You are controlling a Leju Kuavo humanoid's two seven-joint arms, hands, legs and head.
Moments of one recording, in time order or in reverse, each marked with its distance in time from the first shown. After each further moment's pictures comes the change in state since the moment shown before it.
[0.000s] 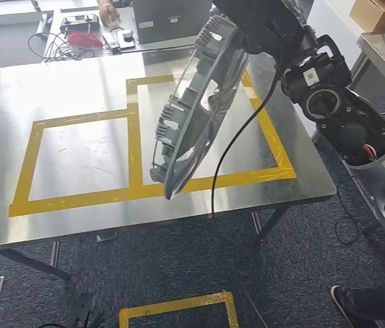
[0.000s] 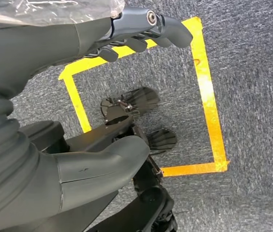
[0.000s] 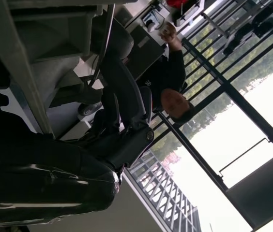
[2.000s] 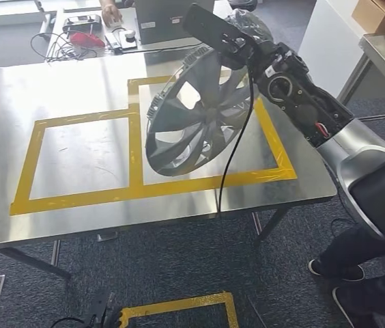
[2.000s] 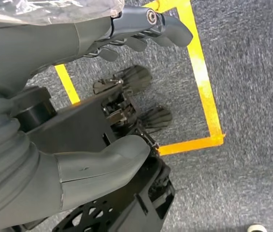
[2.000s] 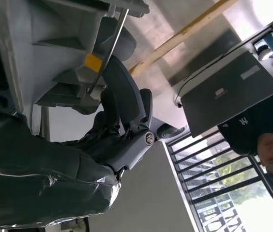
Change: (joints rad) left arm -0.003 -0.076 -0.005 0.000 -0.041 -0.021 0.003; right arm -0.085 0.166 0.089 0.541 0.082 0.172 0.053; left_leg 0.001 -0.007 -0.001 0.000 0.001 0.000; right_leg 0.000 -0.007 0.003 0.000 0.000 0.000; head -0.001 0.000
